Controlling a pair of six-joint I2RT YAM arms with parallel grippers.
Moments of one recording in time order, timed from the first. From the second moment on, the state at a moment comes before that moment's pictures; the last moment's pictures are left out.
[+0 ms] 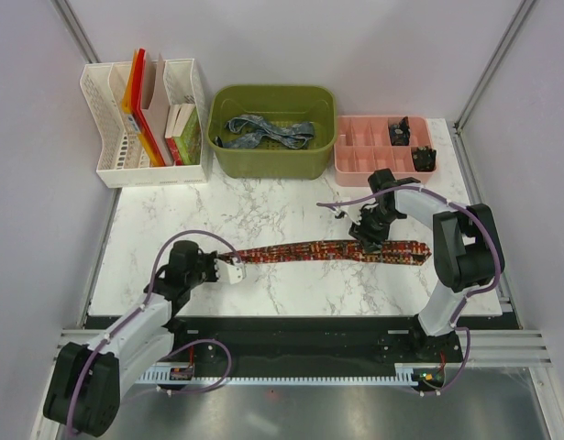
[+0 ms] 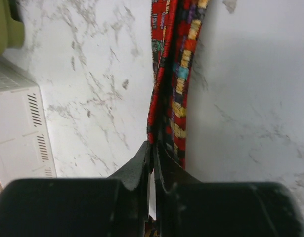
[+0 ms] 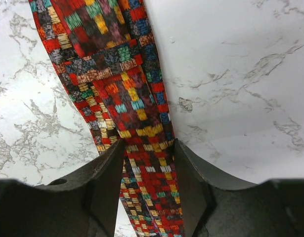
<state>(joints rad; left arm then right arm) -0.29 0.85 0.18 -0.03 0.15 1.24 0.22 1.77 1.11 -0.82 -0.35 -0.99</state>
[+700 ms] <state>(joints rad) -0.15 0.88 0.65 -0.68 0.40 1.11 0.22 1.78 1.12 -0.88 -0.34 -1.03</state>
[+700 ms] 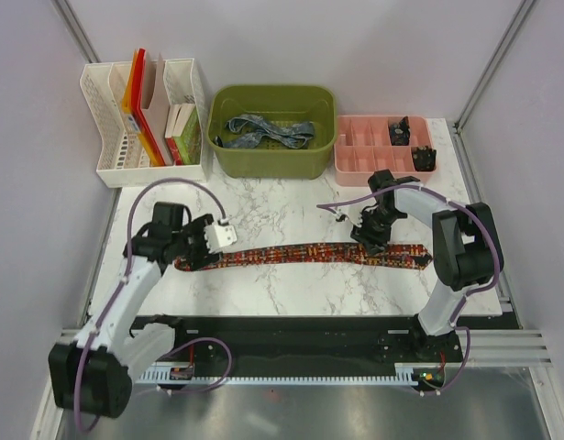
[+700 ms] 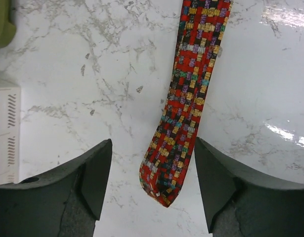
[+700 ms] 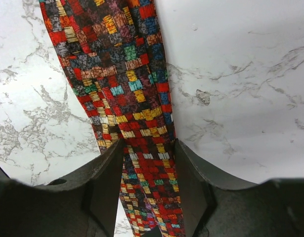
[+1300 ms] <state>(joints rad) -0.20 1.44 0.73 -0.60 0.31 1.09 0.22 1.79 1.13 -0.89 -0.34 -1.05</state>
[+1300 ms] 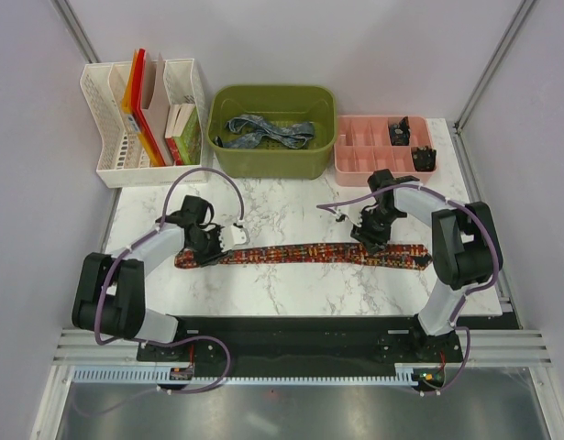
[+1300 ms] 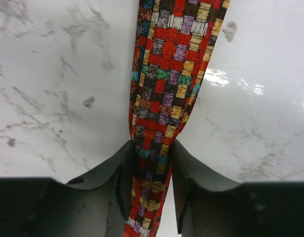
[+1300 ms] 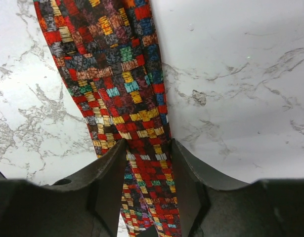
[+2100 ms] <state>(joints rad) -0.20 1.31 0.67 -0.44 0.23 1.09 -0.29 1.73 1.24 -1.05 -0.45 -1.12</state>
